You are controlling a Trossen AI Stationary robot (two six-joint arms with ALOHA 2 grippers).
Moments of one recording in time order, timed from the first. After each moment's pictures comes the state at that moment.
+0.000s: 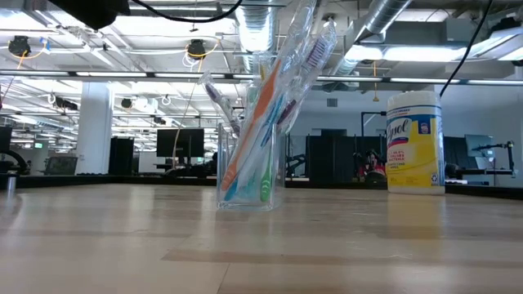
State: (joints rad) left arm -0.23 1.52 0.71 1.26 -0.13 0.27; right arm 0.21 1.45 1.34 -0.31 0.08 -0.03
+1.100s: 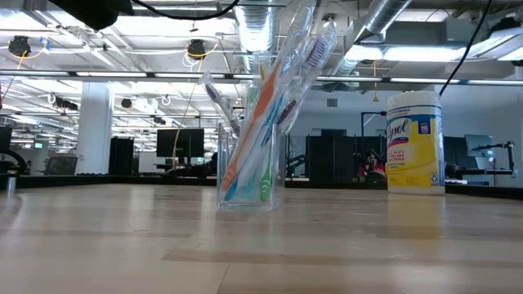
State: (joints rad) left arm -0.23 1.53 0.71 1.30 -0.08 0.27; right arm 0.21 1.44 1.34 -0.32 0.07 -0.04
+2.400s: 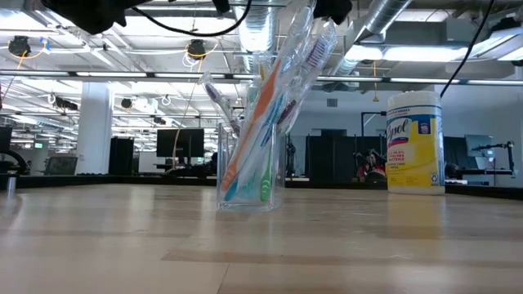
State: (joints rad) left arm -0.23 1.52 0.68 1.19 -0.12 0.14; right arm 0.15 1.44 1.34 -0.64 0.03 0.03
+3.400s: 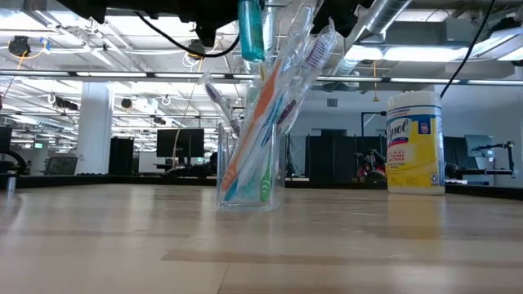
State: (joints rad) left arm -0.22 1.38 0.68 0.65 -0.22 -0.02; right arm 0.09 1.44 1.34 -0.73 0.03 0.08
